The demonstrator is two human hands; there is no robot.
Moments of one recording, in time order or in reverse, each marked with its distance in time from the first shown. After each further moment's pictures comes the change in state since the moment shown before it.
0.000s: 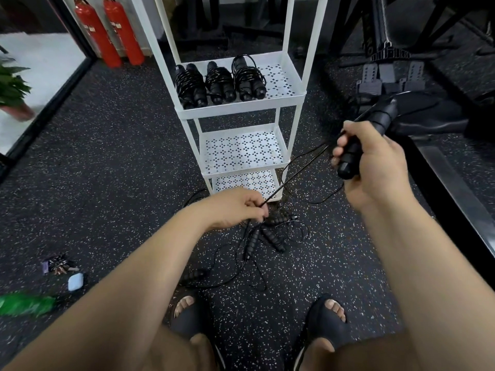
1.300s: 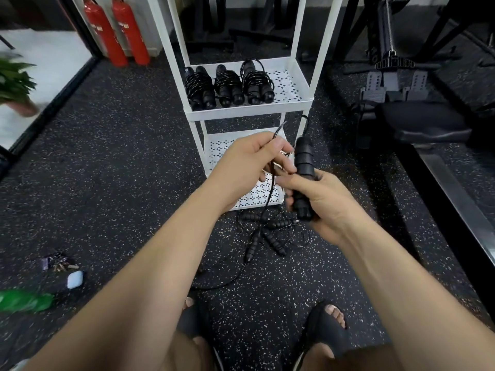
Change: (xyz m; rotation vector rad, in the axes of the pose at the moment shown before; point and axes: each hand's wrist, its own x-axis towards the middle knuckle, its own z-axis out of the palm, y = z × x) left_hand -0.017 0.056 -0.033 -0.587 0.459 0.317; right_hand -0.027 0.054 0.018 -0.222 -0.394 0.328
